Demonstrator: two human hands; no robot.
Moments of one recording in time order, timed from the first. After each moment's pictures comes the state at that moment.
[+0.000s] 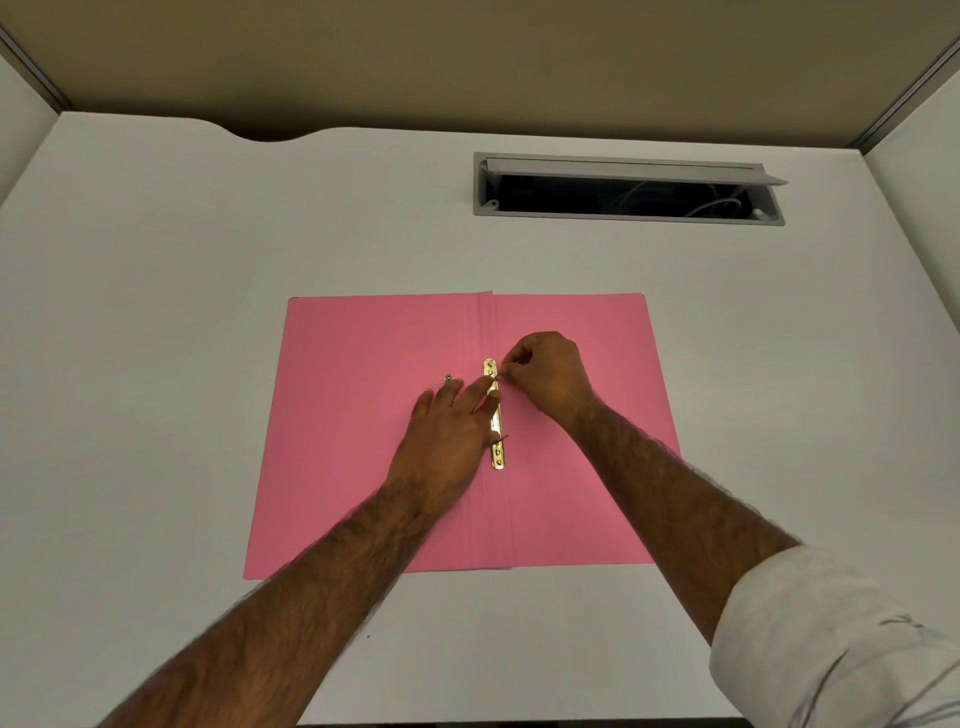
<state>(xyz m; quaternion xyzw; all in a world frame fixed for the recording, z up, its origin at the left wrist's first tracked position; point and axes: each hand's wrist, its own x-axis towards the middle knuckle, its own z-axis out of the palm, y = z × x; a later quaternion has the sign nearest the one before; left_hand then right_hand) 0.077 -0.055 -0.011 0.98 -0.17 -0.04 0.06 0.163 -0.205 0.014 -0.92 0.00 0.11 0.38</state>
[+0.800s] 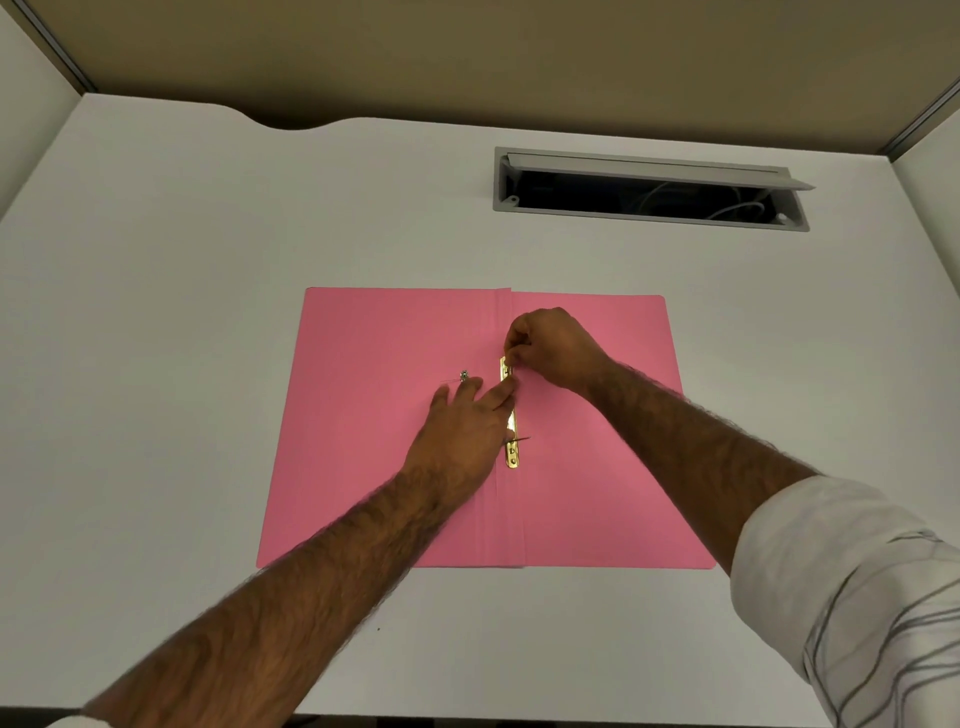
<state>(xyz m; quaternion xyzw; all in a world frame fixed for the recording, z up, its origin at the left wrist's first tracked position) 0.083 -0.056 -0.016 0.98 -0.19 -0.09 0.03 0.201 -0.197 0.026 -0.94 -0.19 0.17 0.22</state>
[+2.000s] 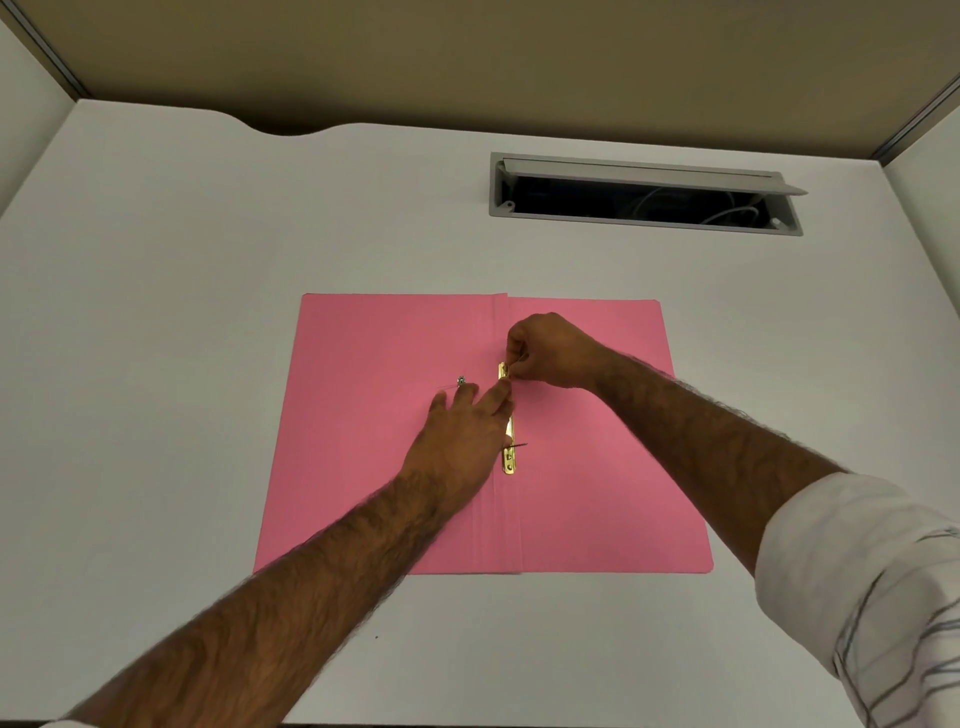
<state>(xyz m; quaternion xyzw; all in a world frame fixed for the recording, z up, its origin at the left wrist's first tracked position) 0.083 -0.055 -0.010 0.98 -0.19 -0.08 0.01 0.205 -0.200 0.035 -0.93 -0.22 0.23 0.19</state>
